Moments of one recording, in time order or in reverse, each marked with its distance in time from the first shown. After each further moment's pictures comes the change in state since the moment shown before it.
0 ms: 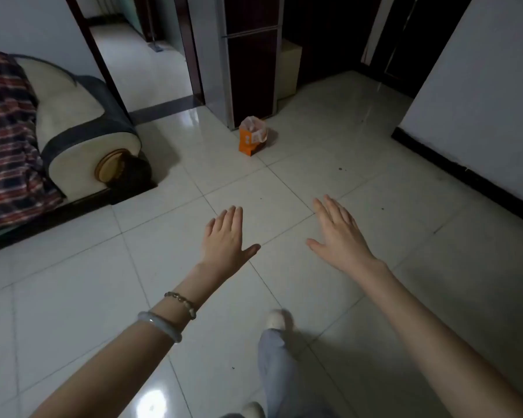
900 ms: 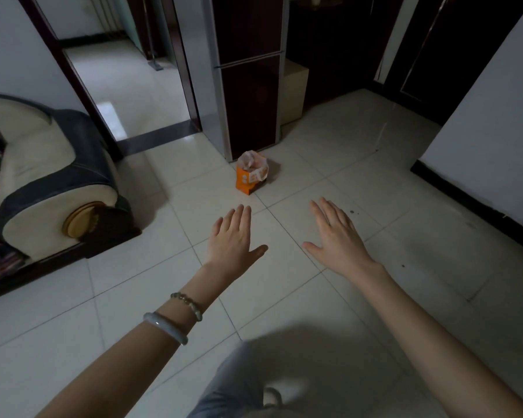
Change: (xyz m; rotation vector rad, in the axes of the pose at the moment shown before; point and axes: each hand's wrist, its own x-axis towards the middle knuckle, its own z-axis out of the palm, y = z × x) left_hand 0.418 0.004 0.004 0.056 0.049 0.024; right_hand 0.391 0.129 -0.038 0.039 0.032 -0.069
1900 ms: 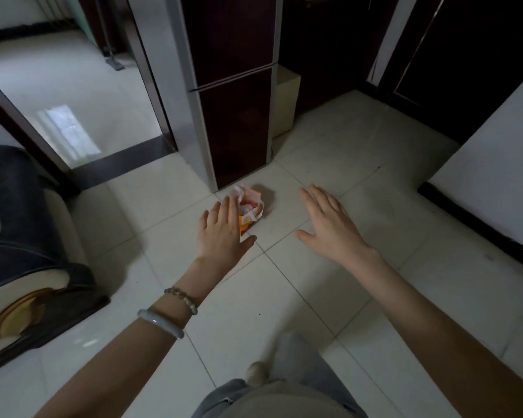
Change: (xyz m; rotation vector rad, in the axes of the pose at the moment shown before) left_hand 0.437 -0.151 0.032 0.008 0.006 -0.027; right_hand 0.450 0.044 -0.002 -0.012 0.020 -0.001
